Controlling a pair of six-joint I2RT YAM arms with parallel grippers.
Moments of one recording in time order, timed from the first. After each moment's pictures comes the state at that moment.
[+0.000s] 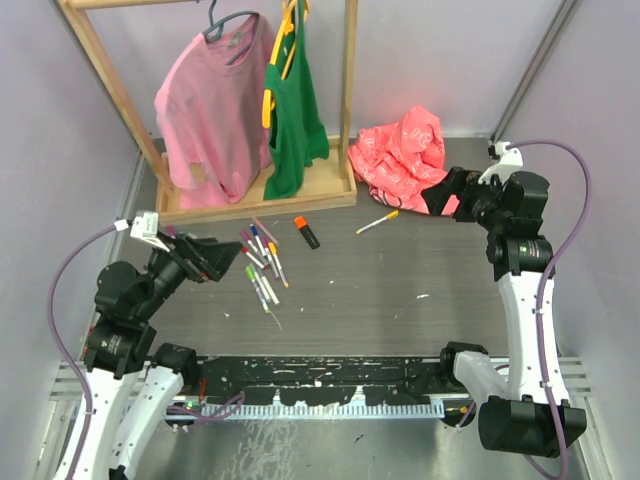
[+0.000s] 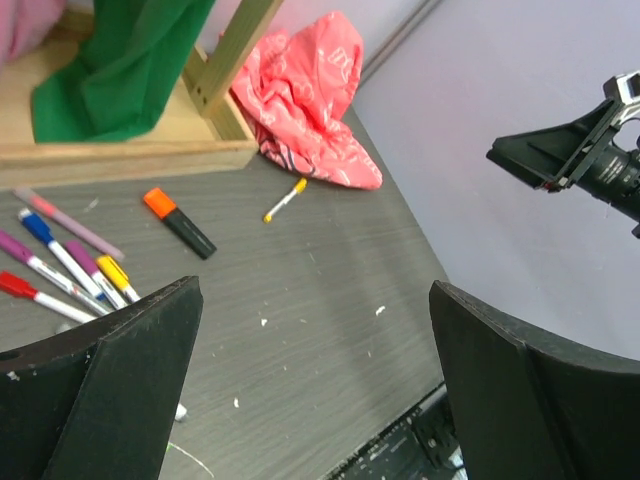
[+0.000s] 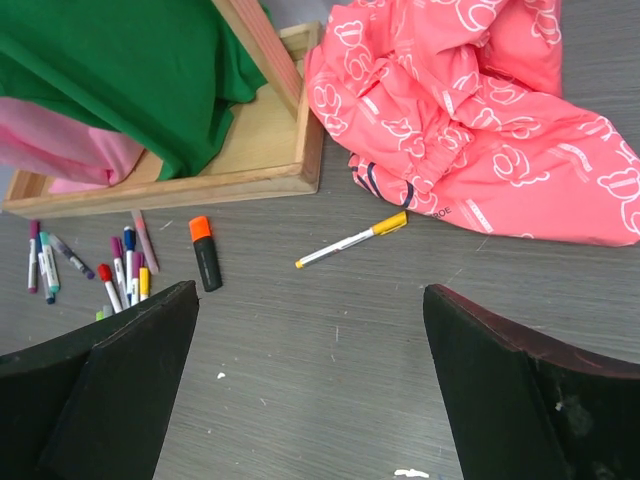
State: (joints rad) left arm -0.23 0.39 0.72 -0.32 0.35 -0.65; right arm -0.14 0.95 1.06 -0.44 -0.43 0.23
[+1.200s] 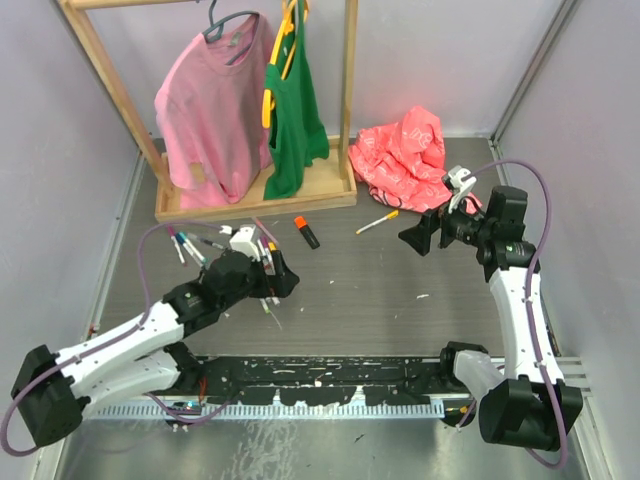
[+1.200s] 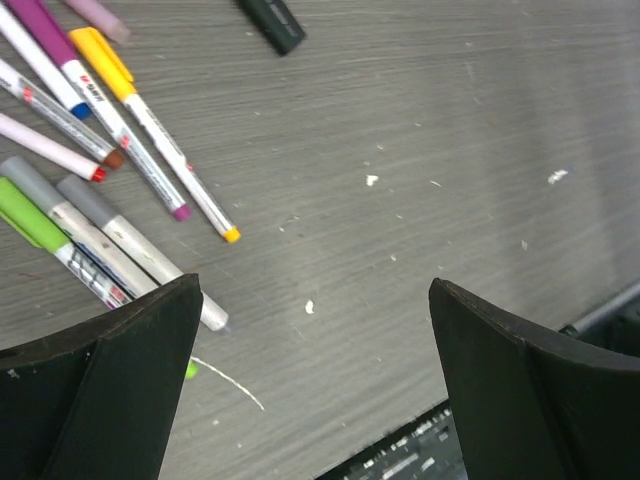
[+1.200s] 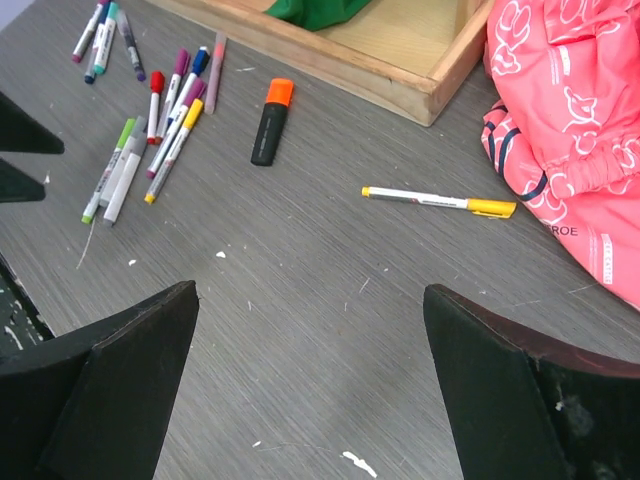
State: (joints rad) left arm -0.82 0.87 0.53 -0.18 -0.15 -0.69; right arm -0.14 0.98 0.89 -0.45 -0.88 -0.24
